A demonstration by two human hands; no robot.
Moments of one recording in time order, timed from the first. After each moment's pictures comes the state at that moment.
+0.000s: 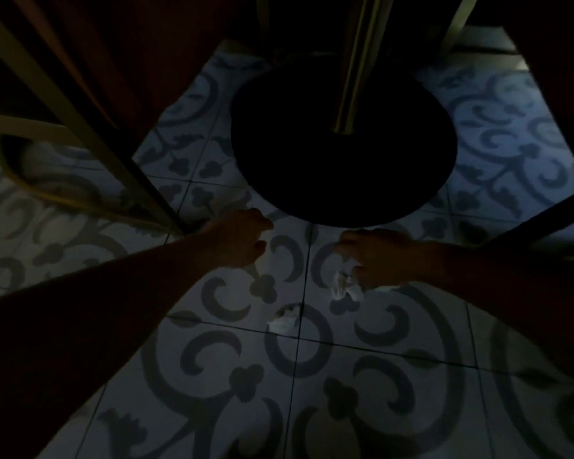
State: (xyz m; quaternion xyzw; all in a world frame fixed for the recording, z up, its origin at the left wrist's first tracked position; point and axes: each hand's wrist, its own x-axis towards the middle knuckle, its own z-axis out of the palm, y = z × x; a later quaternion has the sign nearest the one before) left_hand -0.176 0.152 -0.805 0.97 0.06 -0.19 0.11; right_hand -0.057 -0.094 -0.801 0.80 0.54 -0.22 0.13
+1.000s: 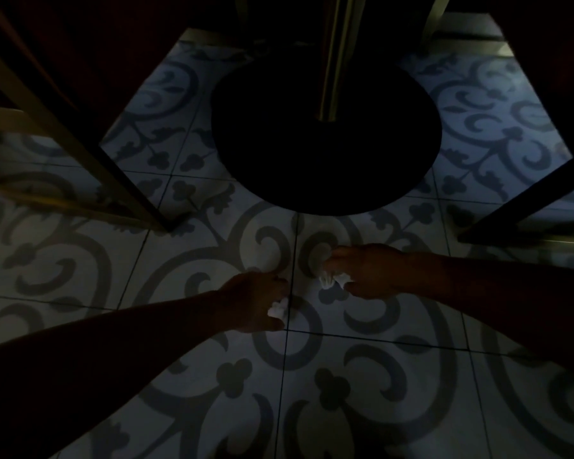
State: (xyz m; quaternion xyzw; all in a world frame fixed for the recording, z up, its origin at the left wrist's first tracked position) left_hand -0.230 0.080 -0.863 0.96 -0.08 -0.22 0.16; right_hand -0.081 -0.118 -0.834 0.80 0.52 -0.30 0.07
